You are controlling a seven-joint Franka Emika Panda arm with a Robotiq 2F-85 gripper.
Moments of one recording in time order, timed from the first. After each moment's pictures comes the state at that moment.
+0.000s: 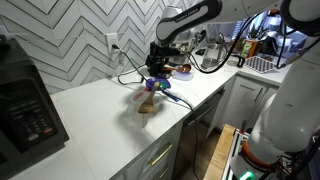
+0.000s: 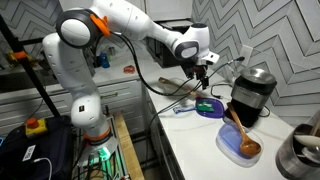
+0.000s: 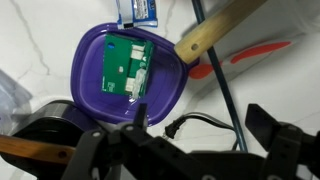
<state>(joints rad) -0.06 -0.02 -0.08 -2.08 0.08 2.32 0.09</state>
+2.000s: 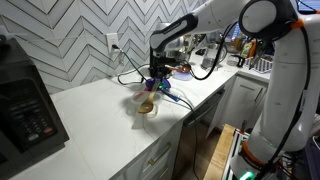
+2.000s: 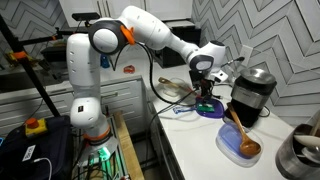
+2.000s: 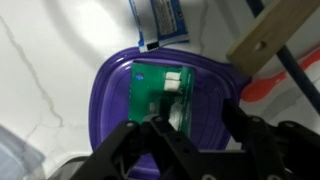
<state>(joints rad) -0.10 0.23 -0.11 -1.89 0.10 2.16 0.20</state>
